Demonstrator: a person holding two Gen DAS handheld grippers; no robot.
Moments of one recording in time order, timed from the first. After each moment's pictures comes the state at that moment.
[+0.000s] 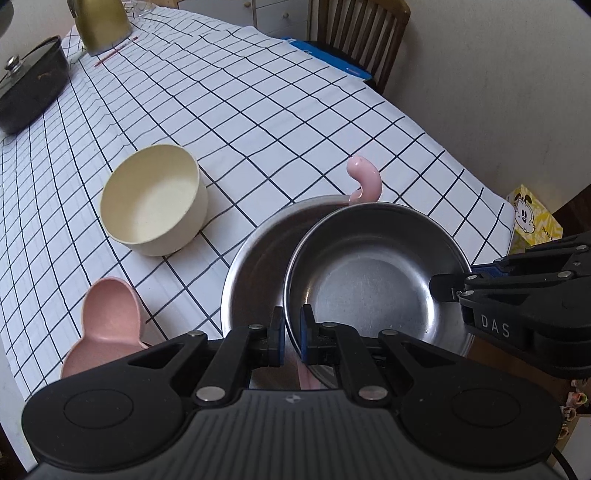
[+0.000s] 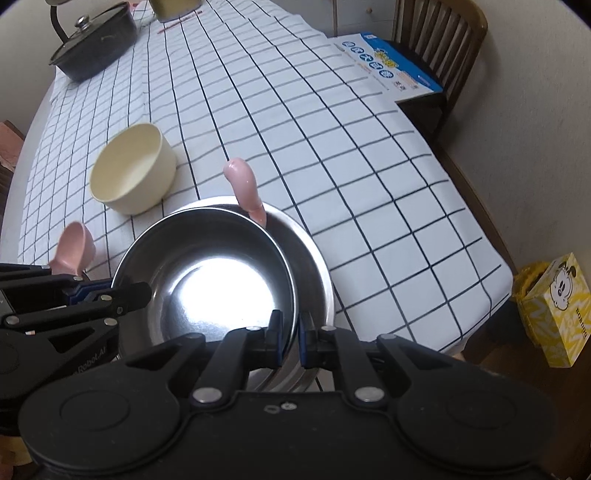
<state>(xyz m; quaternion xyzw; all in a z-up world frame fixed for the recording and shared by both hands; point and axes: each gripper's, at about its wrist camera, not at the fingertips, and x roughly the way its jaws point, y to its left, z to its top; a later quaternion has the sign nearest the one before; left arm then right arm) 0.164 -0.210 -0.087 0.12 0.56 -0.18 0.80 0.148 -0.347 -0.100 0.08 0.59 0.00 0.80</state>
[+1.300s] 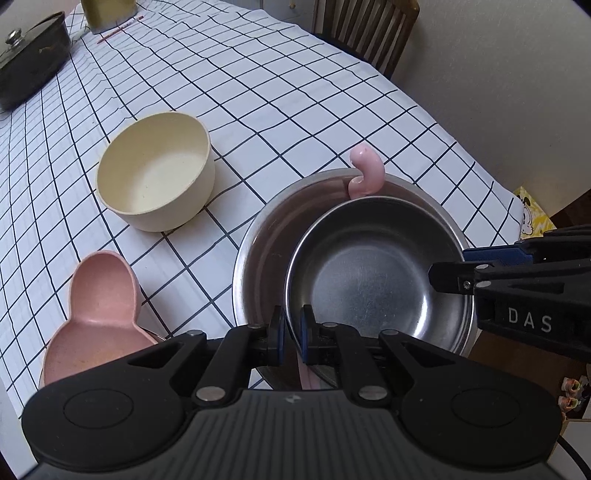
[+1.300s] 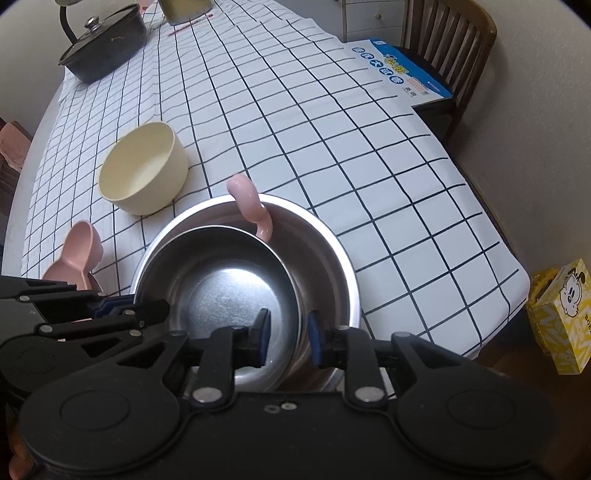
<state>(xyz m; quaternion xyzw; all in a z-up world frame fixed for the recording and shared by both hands) 0.167 -0.189 -0.108 0.10 0.56 -0.19 0.80 0.146 -0.336 -0.104 0.08 0.58 0.02 0.81</state>
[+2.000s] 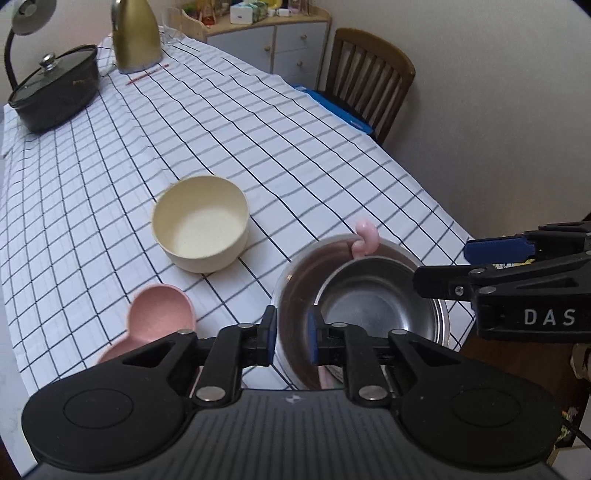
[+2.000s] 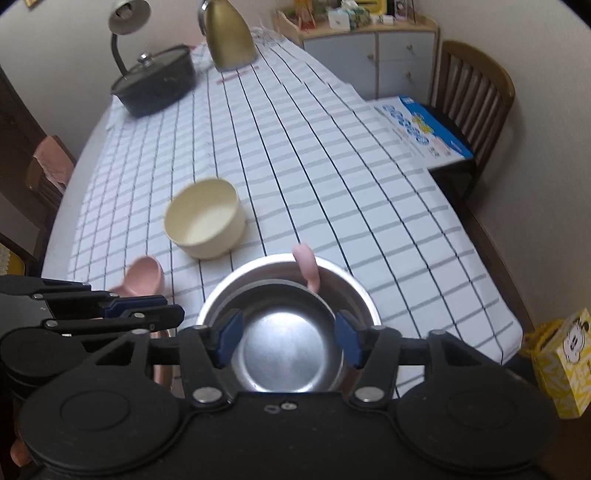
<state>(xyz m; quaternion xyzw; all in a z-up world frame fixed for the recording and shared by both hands) 0.157 -0.146 -0.039 0.05 0.50 -0.20 0.84 0.139 -0.317 -0.037 0.07 0.51 0.06 0.86</state>
